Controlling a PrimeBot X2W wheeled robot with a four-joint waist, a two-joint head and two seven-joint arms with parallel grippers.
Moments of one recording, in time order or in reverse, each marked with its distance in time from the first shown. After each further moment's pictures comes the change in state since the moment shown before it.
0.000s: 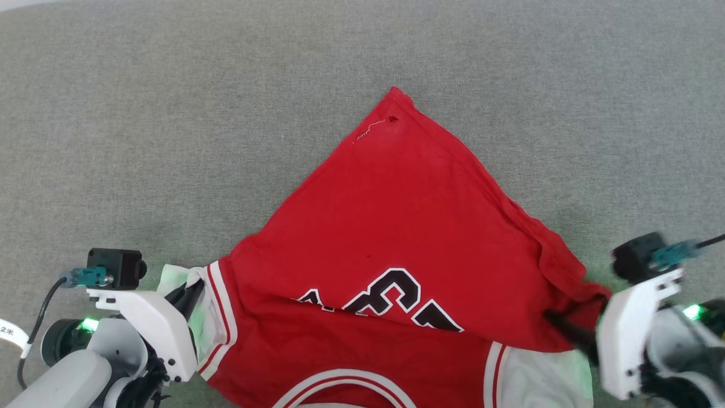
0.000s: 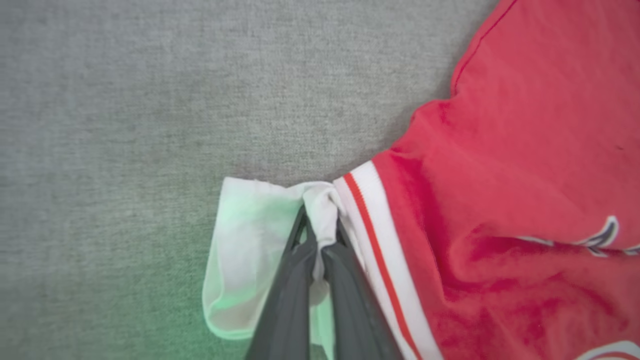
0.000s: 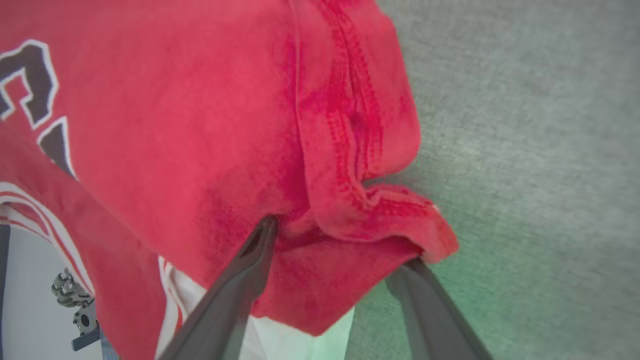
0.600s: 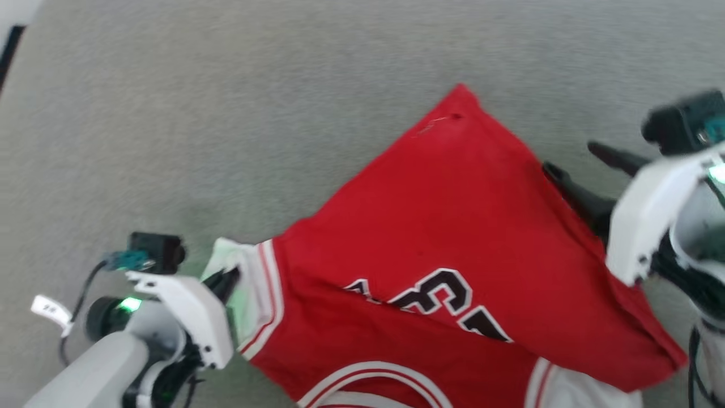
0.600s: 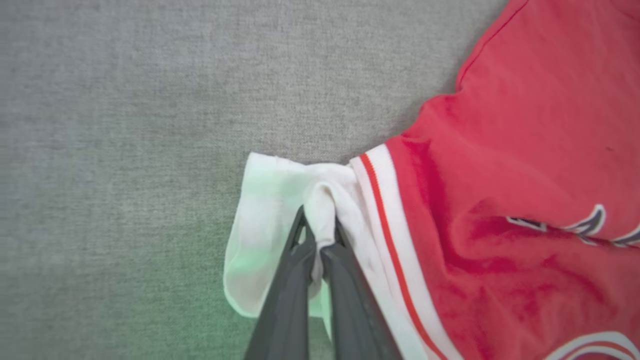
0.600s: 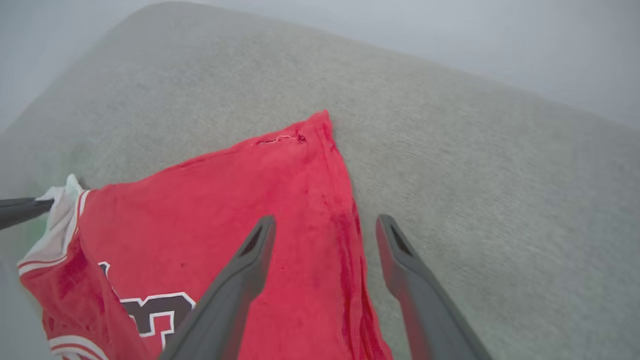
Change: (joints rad) left arm -0.059 -0.060 -0.038 0.012 0.023 -0.033 0.010; right arm -0.302 -0.017 0.000 -0.161 -0.016 -0.003 -0.008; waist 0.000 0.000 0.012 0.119
